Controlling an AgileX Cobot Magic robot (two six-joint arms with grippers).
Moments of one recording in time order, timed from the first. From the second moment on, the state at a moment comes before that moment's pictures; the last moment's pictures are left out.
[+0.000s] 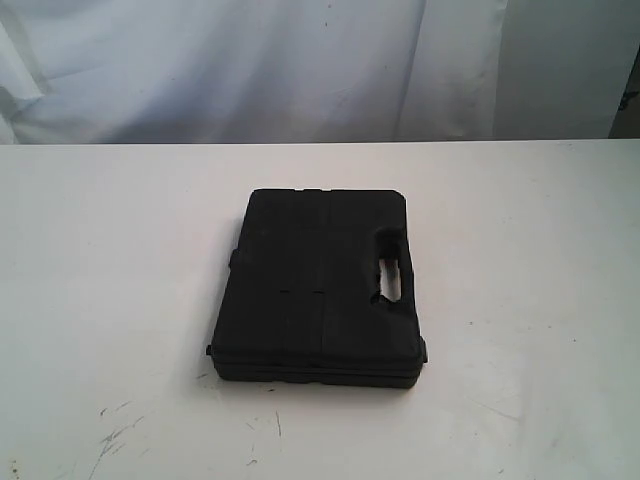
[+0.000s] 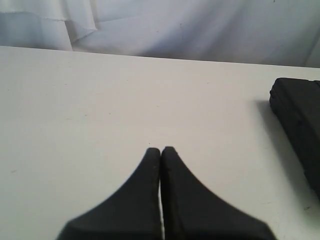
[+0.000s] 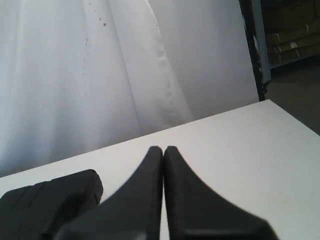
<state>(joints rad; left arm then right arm) 0.02 0.00 0.00 -0.03 0.36 -0.01 -0.10 0.00 0.00 0.24 0.10 0.03</state>
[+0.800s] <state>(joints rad) 0.02 0.00 0.00 -0.03 0.36 -0.01 -0.10 0.08 -0.26 0.24 -0.05 0.05</state>
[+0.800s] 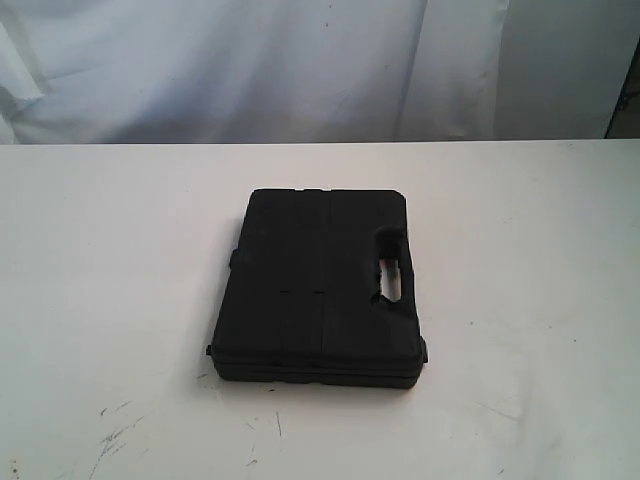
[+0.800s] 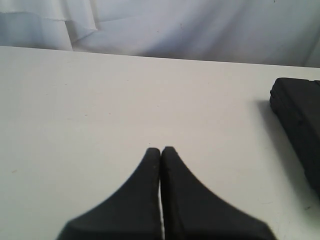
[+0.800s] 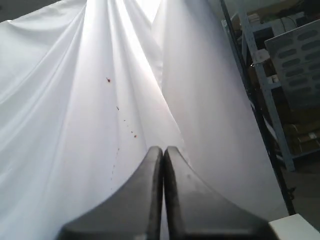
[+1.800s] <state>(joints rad) 0.02 0.00 0.00 -0.03 0.36 -0.01 0.09 1.24 -0.83 0.32 0.72 -0.08</state>
